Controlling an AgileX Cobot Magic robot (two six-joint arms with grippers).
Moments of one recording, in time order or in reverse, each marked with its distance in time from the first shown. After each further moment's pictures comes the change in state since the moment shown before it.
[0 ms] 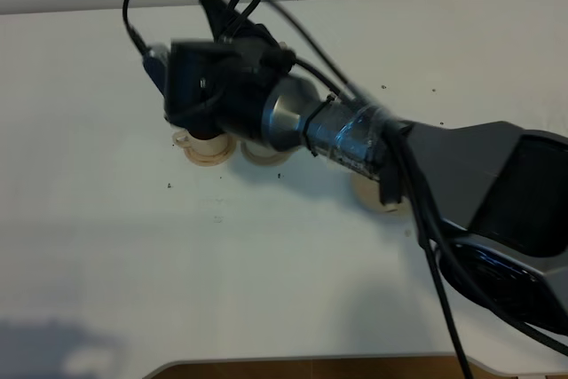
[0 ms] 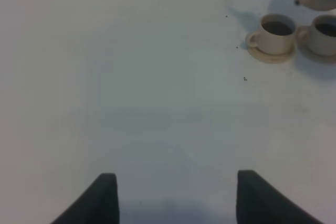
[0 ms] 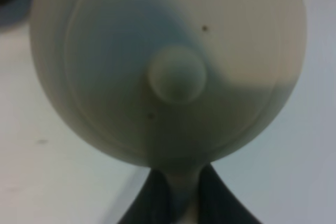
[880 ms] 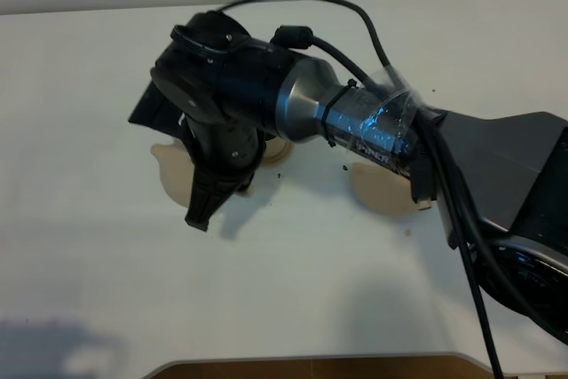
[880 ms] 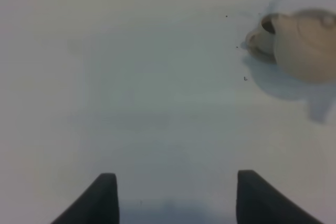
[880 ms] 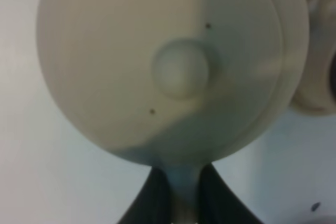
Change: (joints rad) left arm 0.000 0.000 0.000 0.001 0.000 0.000; right arm 0.003 -0.075 0.084 0.751 0.076 0.586
